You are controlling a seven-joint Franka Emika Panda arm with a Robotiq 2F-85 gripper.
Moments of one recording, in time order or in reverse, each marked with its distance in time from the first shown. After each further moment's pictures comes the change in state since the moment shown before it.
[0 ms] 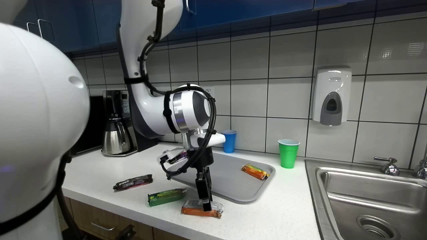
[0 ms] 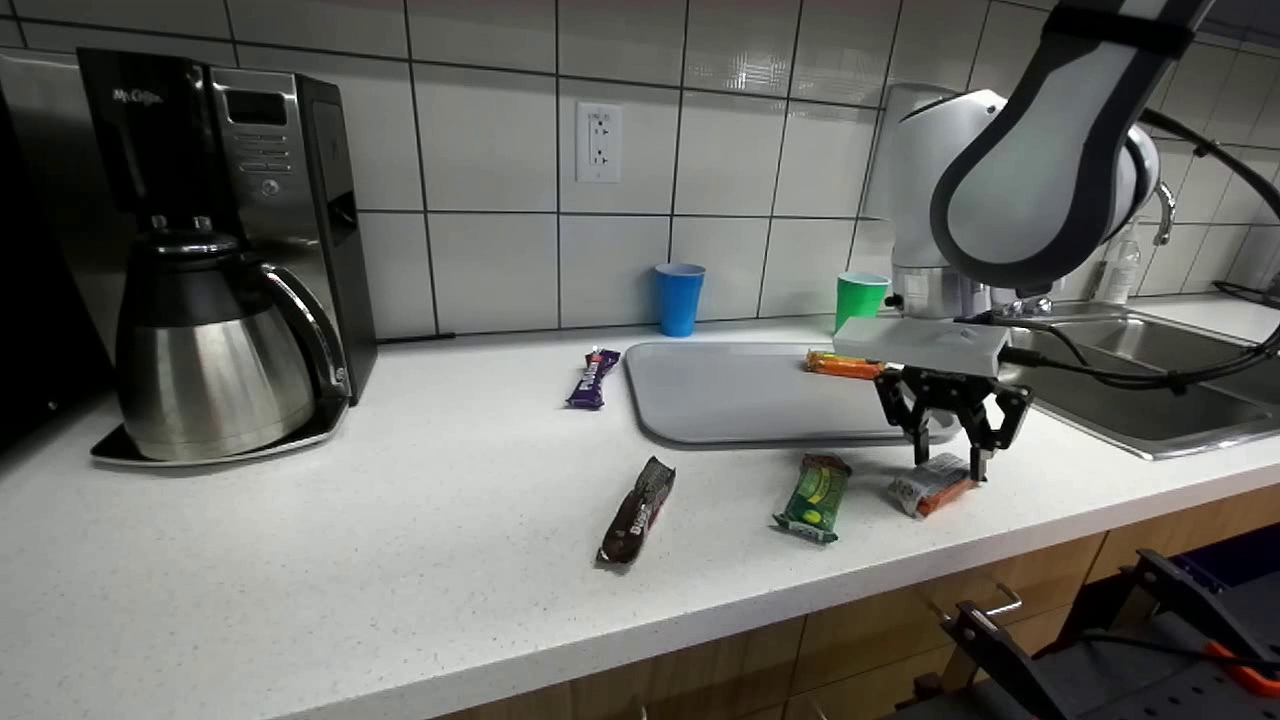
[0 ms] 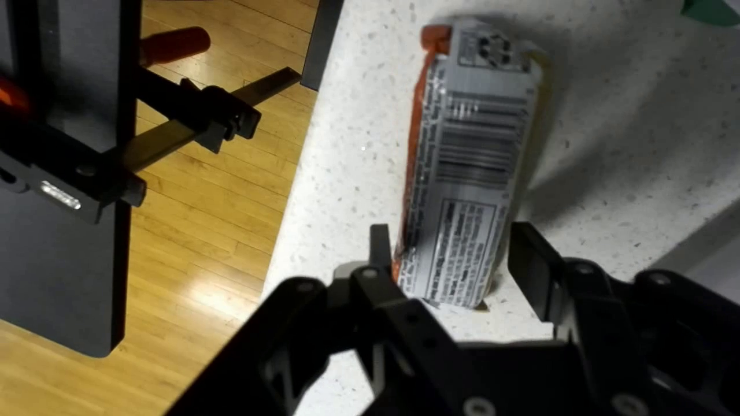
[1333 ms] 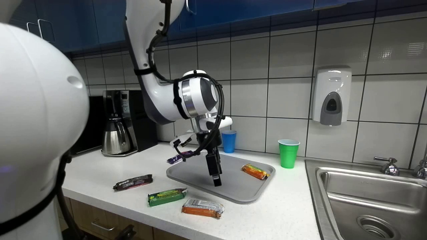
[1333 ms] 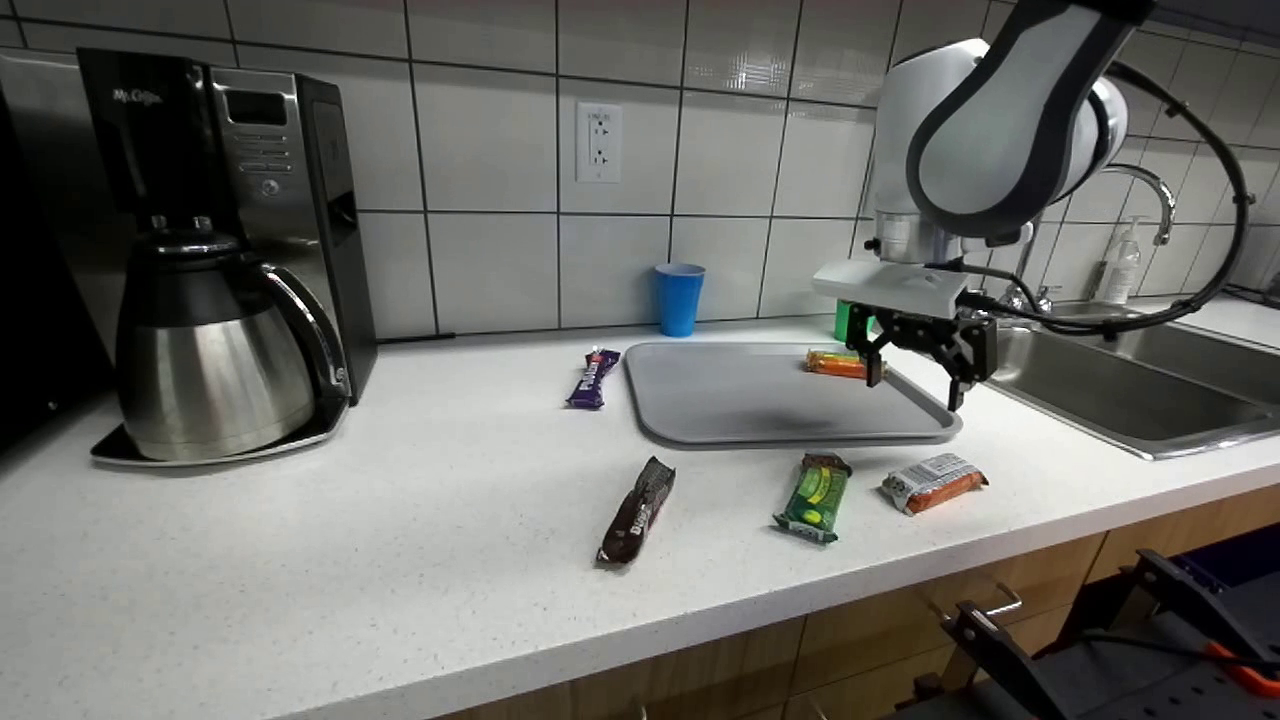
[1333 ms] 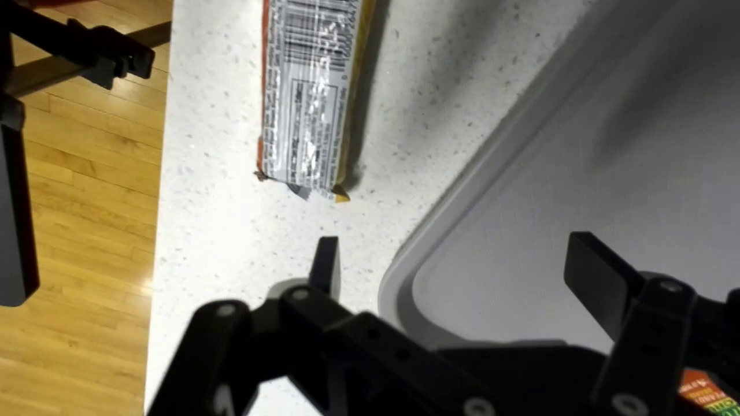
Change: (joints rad) arm -0.009 -0.030 0.001 0.106 0.003 -0.003 0.002
